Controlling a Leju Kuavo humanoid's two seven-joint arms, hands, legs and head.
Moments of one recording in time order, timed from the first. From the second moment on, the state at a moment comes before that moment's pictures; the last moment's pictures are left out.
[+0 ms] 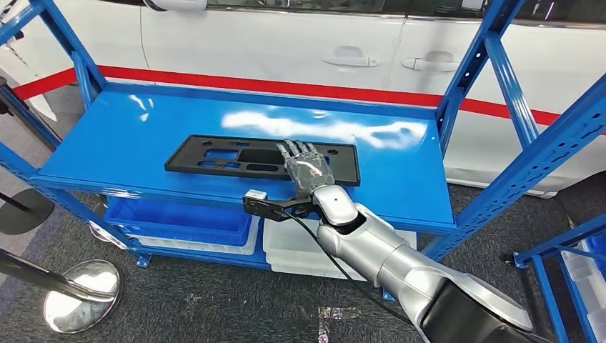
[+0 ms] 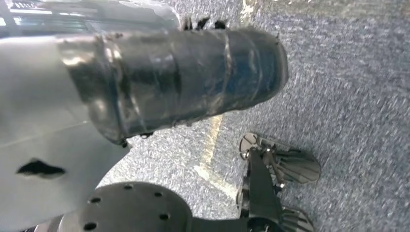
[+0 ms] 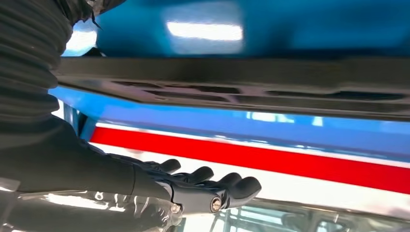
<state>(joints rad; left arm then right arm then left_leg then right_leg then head) -0.11 0.03 -0.86 -0.20 1.10 0.44 -0.01 -0.87 0.13 1.08 -0.55 0.82 -0.22 0.13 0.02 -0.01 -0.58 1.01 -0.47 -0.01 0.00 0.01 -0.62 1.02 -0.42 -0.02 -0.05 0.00</state>
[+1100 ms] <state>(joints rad) -0.11 0.03 -0.86 -0.20 1.10 0.46 0.00 -0.83 0.14 1.08 -0.54 0.82 -0.24 0.11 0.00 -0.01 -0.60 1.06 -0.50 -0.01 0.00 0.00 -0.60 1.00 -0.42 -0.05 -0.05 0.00</state>
